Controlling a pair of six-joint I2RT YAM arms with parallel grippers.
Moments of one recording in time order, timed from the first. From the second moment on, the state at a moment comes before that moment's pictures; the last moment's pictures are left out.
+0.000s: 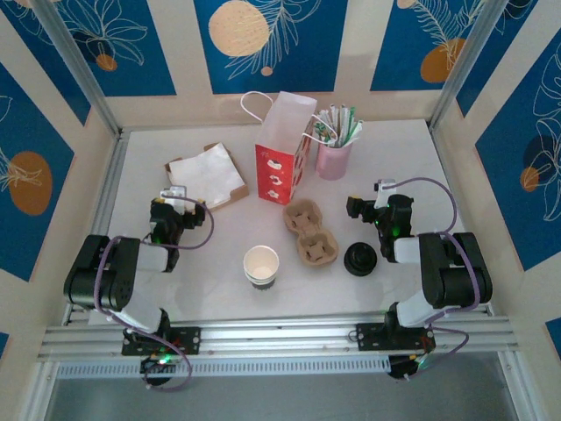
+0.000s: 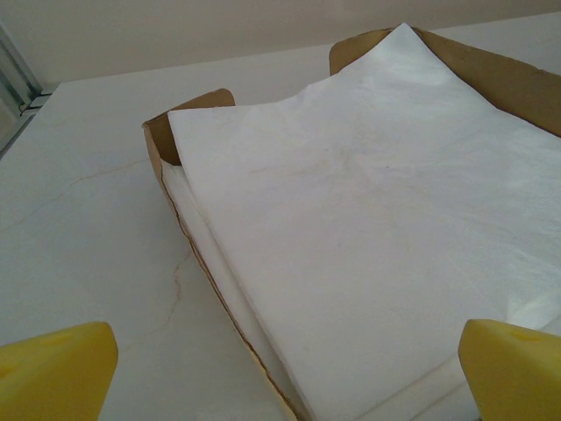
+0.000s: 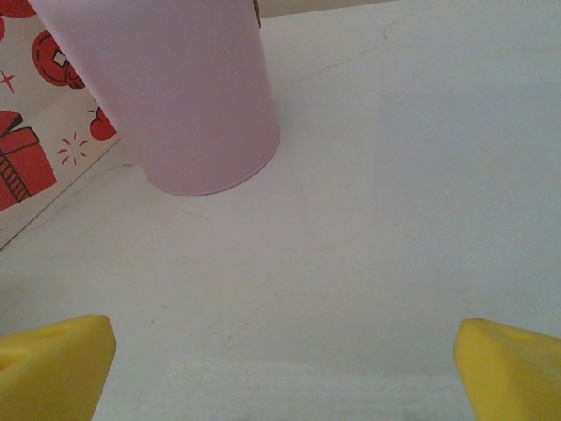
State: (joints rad) left arm -0.09 1.55 0.35 0.86 -0.10 0.06; right arm 0.01 1.52 0.39 0.71 -0.15 0.09
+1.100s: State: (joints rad) left arm -0.10 0.76 0.52 0.19 -0.17 -0.19; right arm 0.31 0.99 0.69 0.09 -0.10 0.12
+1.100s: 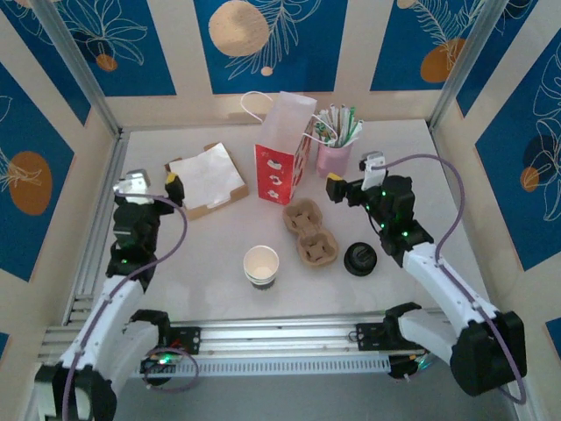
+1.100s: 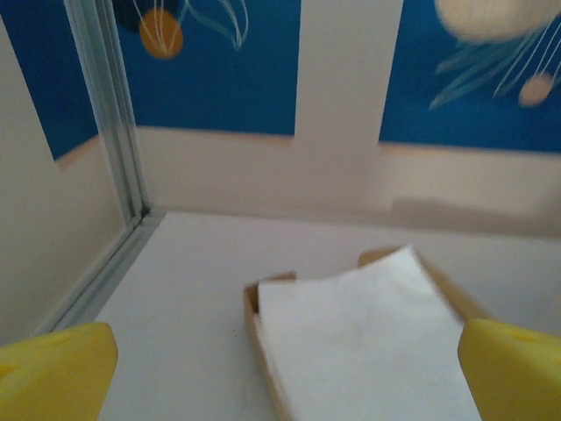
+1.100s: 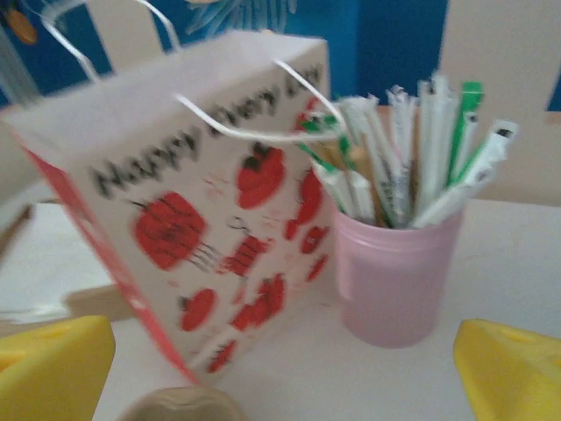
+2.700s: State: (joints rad) left arm -0.10 0.64 0.49 -0.51 0.40 -0.82; right arm 1.07 0.87 0.42 -0.27 -0.23 0.61
